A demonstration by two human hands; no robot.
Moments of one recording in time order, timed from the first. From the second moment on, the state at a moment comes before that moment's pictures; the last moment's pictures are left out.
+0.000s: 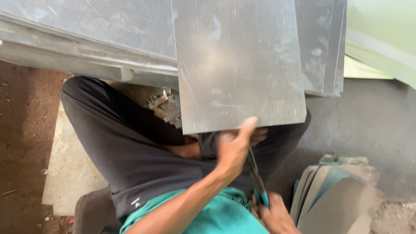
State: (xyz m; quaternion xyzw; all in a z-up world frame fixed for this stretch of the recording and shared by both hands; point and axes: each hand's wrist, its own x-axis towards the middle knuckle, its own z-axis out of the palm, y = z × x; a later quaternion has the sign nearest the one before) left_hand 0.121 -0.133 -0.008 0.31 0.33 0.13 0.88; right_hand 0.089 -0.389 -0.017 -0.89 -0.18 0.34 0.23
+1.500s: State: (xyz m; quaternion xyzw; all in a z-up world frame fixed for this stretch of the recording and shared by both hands) left_hand 0.125 -0.135 -0.021 0.48 0.30 0.19 0.80; right_hand 0.049 -0.368 0.027 -0.78 0.17 0.40 0.45
